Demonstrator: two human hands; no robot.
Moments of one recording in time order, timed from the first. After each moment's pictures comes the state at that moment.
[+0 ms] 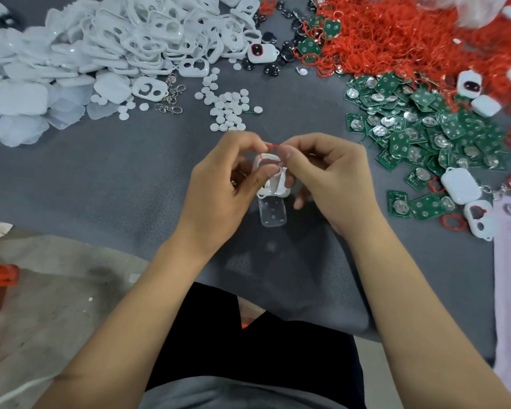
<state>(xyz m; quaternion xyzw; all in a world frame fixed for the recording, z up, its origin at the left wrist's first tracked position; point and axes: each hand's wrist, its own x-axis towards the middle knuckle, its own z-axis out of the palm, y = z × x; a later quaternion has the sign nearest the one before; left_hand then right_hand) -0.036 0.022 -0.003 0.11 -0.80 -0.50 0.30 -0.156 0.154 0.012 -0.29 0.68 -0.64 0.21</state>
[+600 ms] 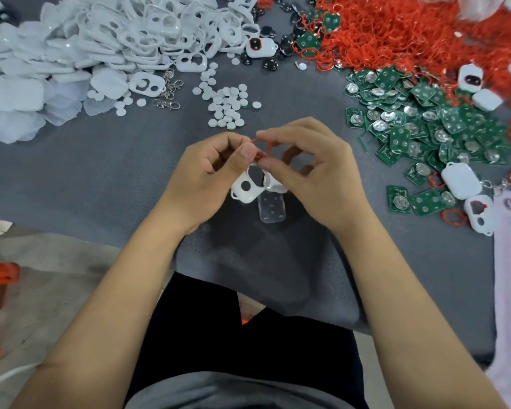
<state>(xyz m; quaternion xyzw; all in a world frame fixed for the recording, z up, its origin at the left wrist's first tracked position) -0.036 -0.003 0.001 0.16 -0.73 -0.64 0.18 -0.156 0.148 0.009 -0.46 0.72 -0.52 0.05</state>
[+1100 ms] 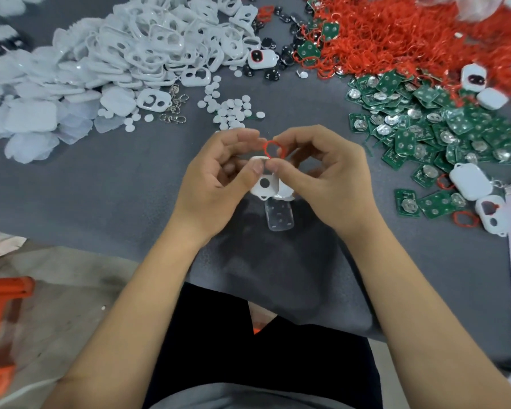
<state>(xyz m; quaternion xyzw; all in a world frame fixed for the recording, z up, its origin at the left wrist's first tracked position) -0.037 -0.002 -0.006 0.12 -0.69 -0.68 0.23 -0.157 0.145 0.004 -0.38 0.69 -0.61 0.09</state>
